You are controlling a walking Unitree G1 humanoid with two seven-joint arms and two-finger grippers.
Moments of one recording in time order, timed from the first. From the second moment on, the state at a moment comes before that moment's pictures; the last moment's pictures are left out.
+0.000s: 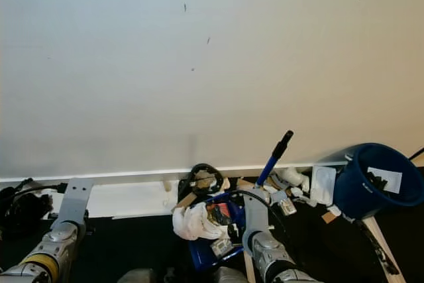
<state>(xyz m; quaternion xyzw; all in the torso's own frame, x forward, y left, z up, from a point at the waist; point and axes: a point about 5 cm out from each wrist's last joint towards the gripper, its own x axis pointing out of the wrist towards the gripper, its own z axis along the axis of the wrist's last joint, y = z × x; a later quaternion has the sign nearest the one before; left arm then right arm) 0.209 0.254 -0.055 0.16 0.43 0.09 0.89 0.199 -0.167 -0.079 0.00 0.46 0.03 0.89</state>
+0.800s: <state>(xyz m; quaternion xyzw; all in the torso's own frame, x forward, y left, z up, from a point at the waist) 0.168 0.234 -0.080 0.17 0.45 0.05 0.88 0.165 -0.181 -0.093 -0.01 0.49 0.03 0.87</state>
